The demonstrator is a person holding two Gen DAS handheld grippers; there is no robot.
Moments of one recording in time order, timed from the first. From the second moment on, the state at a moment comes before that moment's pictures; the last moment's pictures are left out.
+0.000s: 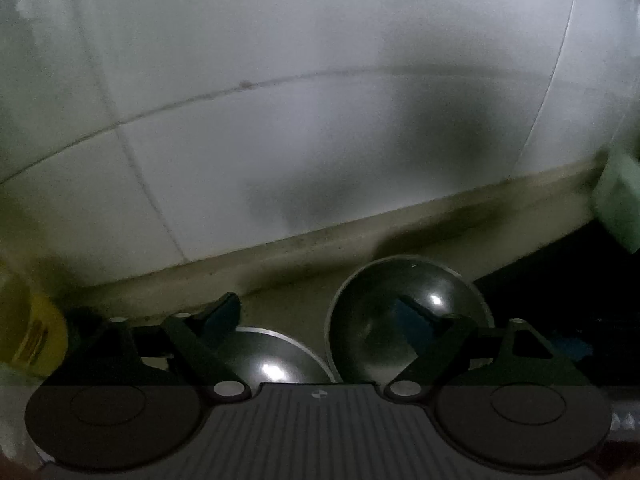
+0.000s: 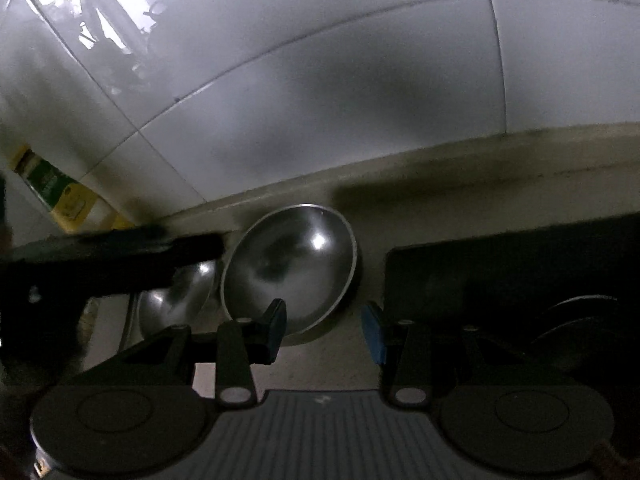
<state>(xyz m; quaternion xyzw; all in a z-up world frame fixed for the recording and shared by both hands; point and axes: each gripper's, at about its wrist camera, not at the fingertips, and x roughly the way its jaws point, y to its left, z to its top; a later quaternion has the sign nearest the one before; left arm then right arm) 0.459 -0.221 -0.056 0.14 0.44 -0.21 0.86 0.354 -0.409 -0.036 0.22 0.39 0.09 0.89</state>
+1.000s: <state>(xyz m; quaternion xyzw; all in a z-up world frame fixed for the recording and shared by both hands) 0.404 -0.236 -0.081 0.11 0.54 -0.26 0.79 0.338 -0.430 -0.057 0.23 0.41 0.09 0.88</state>
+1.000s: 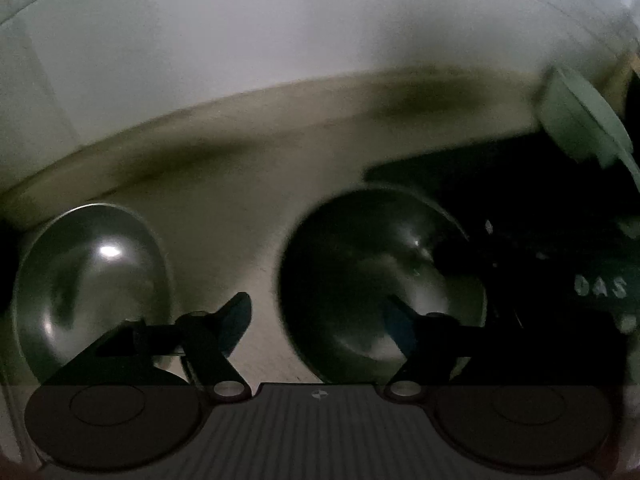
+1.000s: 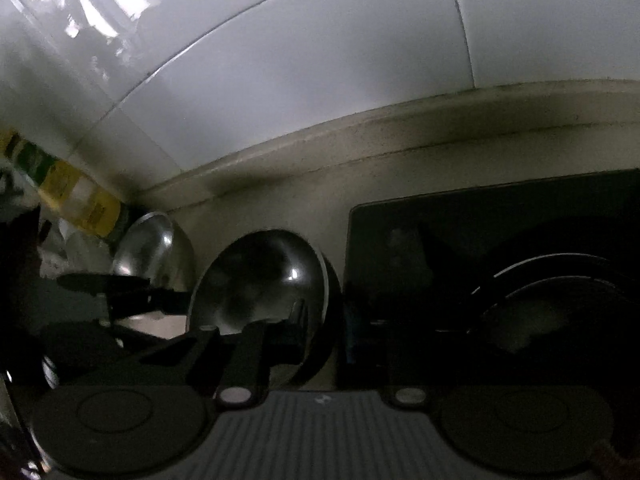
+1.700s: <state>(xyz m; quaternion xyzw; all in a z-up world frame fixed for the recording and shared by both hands) 0.359 -0.229 -0.064 0.13 0.50 -0.23 0.82 0.315 -0.405 -0.055 0.17 0.40 0.13 0.89</state>
